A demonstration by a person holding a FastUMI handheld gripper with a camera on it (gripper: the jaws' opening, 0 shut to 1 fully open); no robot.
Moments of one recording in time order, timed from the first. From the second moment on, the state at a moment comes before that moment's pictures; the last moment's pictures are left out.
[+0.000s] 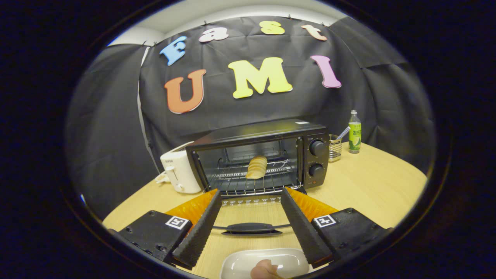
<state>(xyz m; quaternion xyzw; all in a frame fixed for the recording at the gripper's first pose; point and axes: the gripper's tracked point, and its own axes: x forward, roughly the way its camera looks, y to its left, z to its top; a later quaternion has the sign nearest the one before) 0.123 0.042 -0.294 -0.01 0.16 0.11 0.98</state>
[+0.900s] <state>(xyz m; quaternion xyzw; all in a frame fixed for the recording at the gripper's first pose) 0.114 0.049 -0.389 -0.04 0.32 0.05 0.95</state>
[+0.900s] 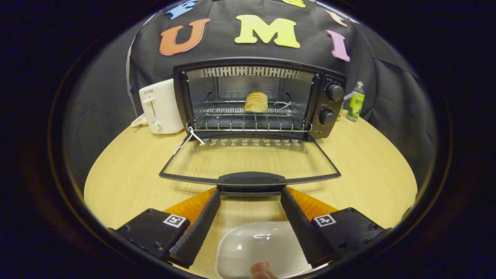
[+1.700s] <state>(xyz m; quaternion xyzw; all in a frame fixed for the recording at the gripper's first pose) 0.120 0.053 -0.332 -0.02 0.23 0.05 0.97</state>
